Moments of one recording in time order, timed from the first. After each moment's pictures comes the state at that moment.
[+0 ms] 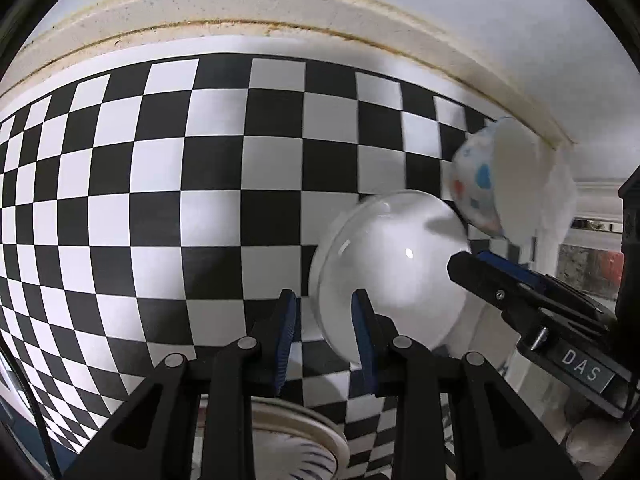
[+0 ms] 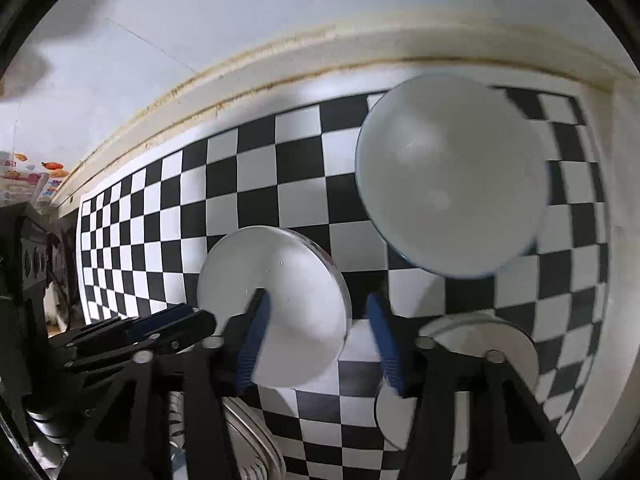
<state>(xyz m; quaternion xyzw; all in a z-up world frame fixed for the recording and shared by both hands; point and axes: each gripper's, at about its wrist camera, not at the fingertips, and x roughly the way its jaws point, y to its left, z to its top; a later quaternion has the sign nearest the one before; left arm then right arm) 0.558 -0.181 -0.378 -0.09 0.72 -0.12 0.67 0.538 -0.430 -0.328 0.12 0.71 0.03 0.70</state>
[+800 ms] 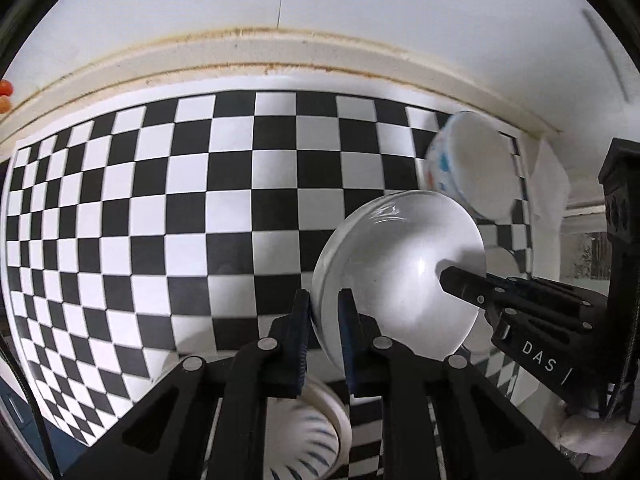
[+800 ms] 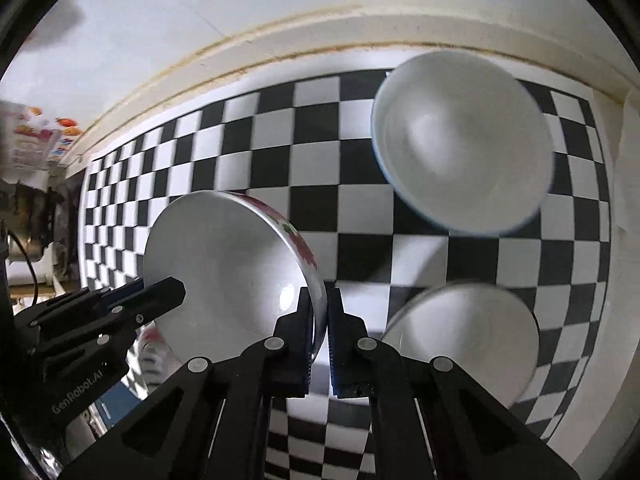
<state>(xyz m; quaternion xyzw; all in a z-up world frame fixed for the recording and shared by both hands) 0.504 -0.190 -0.312 -0.05 0.67 -0.11 0.73 0.493 -0.415 -0.300 0.08 0.70 0.07 0.71</state>
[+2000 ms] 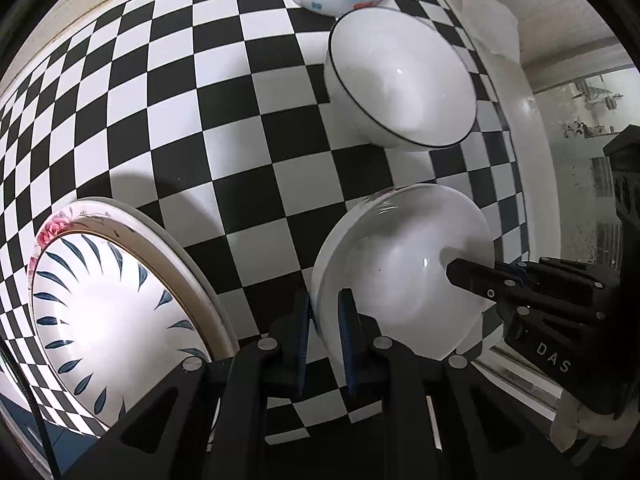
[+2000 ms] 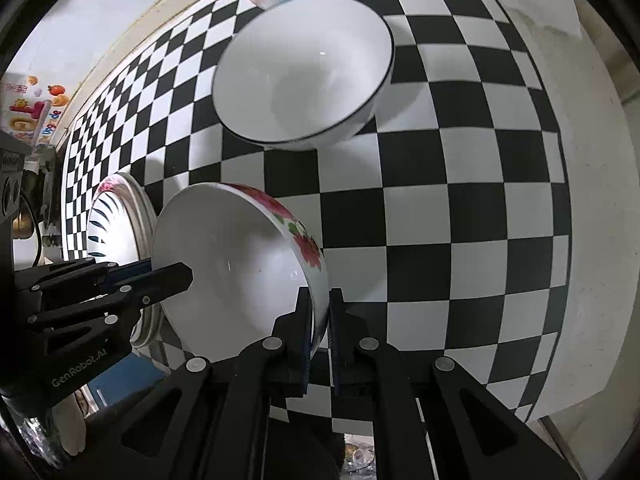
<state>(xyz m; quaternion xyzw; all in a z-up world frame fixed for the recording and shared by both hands) 0.378 -0.292 -0.374 0.03 0.72 -0.20 0.66 0.302 -0.527 -0.327 0.11 0.72 0.02 0.68</state>
